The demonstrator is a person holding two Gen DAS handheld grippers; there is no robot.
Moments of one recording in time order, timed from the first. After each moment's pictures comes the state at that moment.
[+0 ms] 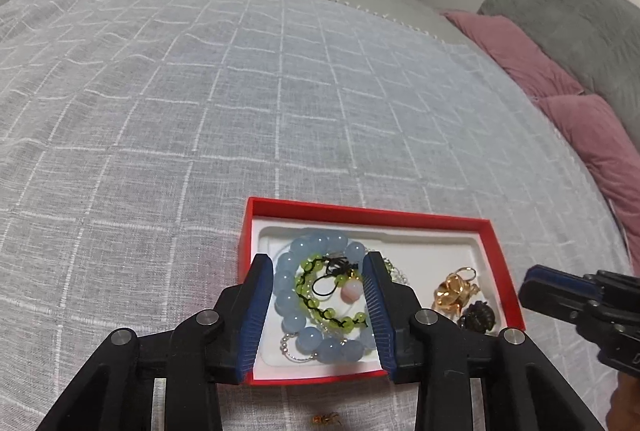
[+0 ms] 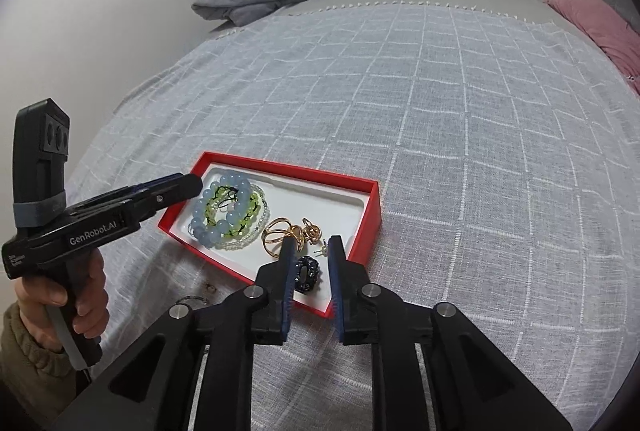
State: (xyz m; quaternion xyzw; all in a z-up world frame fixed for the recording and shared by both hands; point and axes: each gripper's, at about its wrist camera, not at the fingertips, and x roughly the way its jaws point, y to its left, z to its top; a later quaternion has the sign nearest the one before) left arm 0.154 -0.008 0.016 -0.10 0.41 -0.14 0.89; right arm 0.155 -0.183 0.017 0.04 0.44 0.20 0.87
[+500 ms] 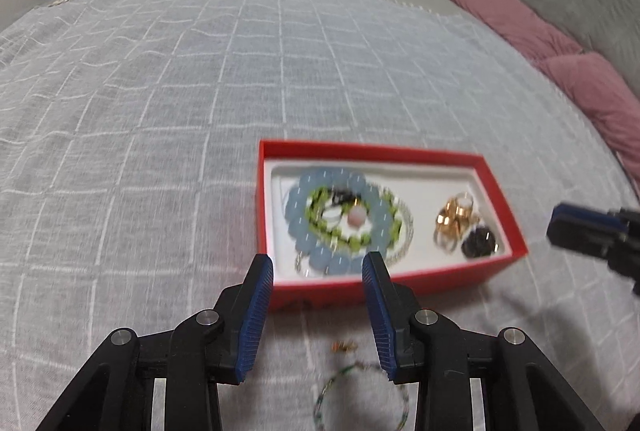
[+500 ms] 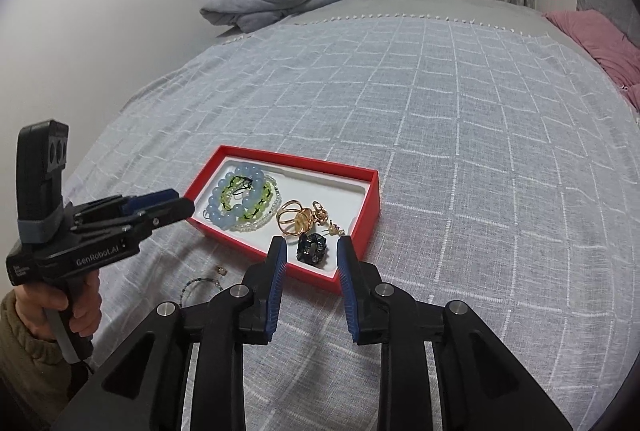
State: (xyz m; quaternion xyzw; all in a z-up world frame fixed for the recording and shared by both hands) left arm 0.112 -0.011 0.017 -0.04 0.43 -0.14 0.89; right arm 0.125 -0.185 0.030 0.03 0.43 0.21 0.88
